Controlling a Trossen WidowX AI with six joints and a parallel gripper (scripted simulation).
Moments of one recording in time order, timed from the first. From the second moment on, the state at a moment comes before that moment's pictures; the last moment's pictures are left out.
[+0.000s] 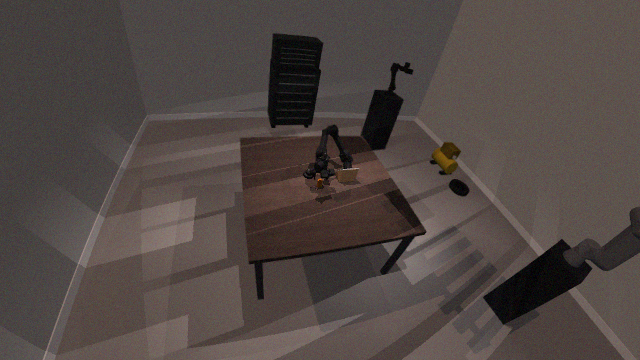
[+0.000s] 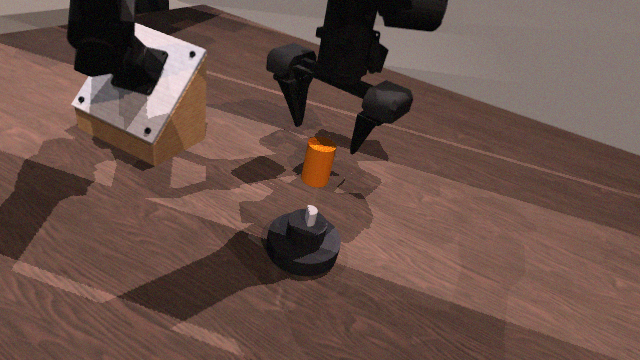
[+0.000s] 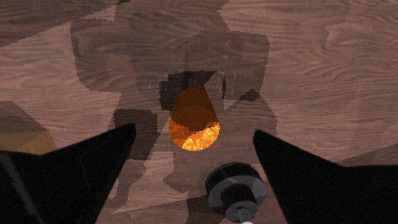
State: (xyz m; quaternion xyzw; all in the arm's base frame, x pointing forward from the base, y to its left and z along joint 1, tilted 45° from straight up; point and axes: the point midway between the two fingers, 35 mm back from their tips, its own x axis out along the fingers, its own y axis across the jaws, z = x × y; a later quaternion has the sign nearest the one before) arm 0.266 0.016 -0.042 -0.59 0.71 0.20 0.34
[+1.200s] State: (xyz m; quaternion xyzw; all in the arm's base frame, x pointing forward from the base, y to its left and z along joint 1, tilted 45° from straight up) arm 0.261 -0.023 -0.081 -0.58 0.71 0.20 0.34
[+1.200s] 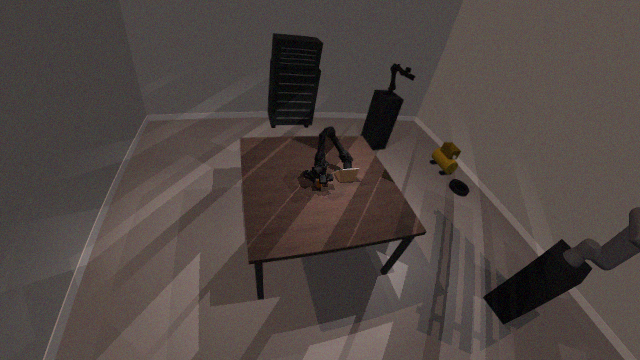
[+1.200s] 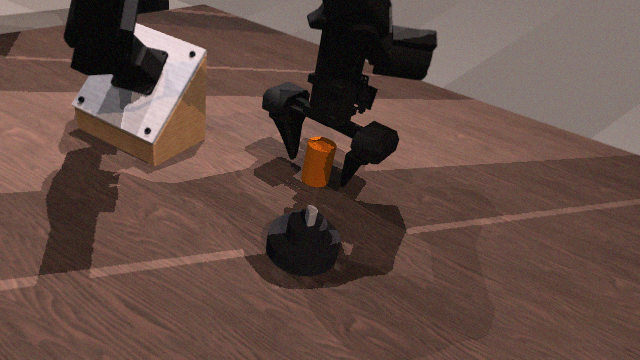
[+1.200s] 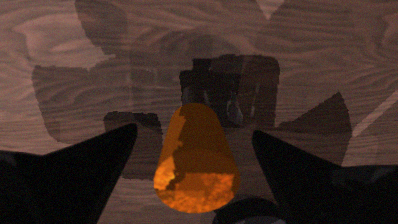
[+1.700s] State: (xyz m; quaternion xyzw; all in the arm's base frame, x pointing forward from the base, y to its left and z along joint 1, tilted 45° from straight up) arm 0.259 -0.025 -0.083 -0.58 0.71 0.20 0.34
